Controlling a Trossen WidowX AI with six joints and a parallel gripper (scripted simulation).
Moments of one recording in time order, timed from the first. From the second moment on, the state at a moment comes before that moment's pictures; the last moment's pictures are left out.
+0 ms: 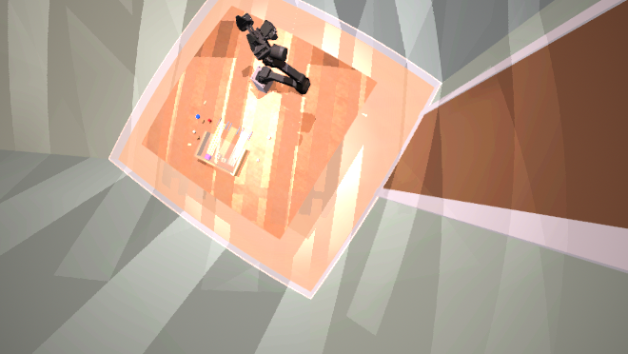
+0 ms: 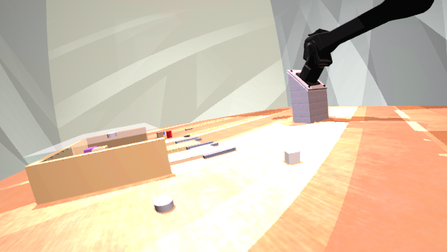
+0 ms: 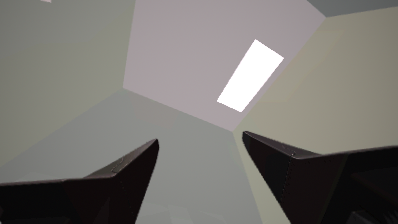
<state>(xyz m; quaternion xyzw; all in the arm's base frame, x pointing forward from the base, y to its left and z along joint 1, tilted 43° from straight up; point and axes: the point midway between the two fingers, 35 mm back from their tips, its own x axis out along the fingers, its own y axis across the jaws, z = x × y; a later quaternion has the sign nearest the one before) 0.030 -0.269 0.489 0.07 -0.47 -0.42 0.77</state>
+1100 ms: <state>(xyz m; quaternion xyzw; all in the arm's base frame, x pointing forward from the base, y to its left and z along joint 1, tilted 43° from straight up) 0.311 -0.152 0.077 0.36 0.22 -0.03 0.91</state>
